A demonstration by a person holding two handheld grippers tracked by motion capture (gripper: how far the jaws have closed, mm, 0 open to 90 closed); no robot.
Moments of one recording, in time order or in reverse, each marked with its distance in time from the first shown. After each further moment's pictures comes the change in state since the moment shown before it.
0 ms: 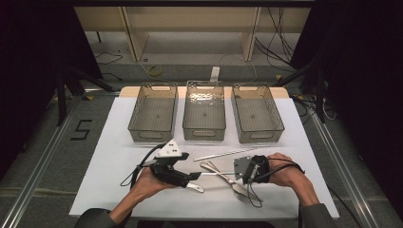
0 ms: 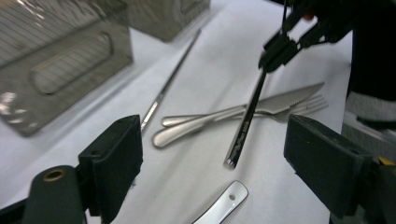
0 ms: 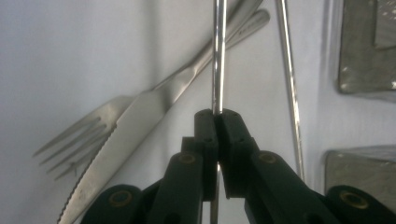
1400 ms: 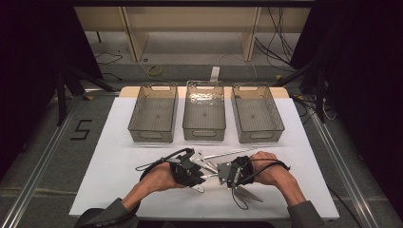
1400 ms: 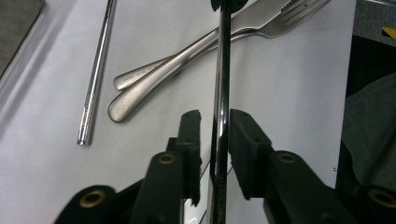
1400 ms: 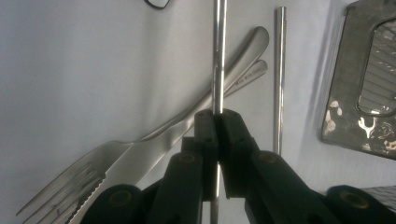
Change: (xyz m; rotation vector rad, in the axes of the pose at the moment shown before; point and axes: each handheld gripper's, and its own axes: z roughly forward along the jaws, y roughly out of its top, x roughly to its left) left arm -0.014 0.017 0.040 0.381 -0.084 0.251; right arm 0.003 0.044 0.008 0.031 -0.032 -0.119
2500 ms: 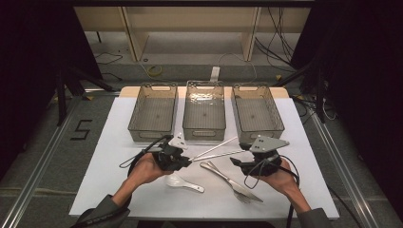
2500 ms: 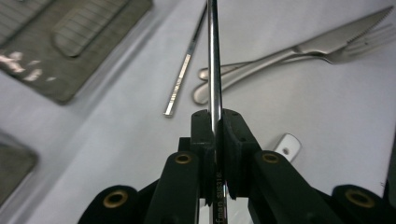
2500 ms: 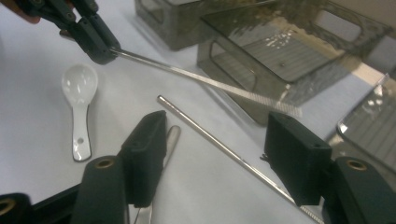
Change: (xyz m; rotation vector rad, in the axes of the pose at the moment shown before) left arm 0.039 -0.026 -0.034 -0.118 0.128 -0.189; right arm -0.001 -0.069 -0.026 -0.532 -0.195 0.821
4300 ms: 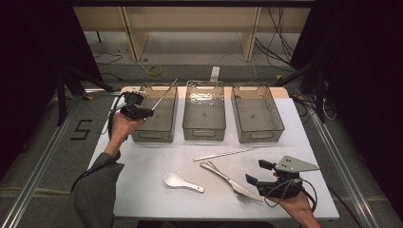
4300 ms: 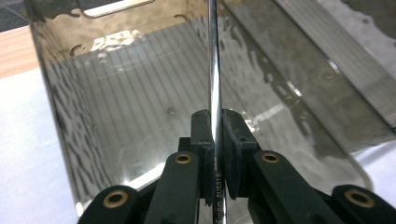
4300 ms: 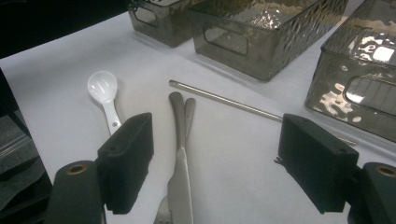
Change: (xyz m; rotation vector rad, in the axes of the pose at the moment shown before) left arm 0.179 -0.009 -0.033 -0.089 0.353 -0.471; right arm 0.019 -0.054 -0.045 -0.088 -0.016 0.255
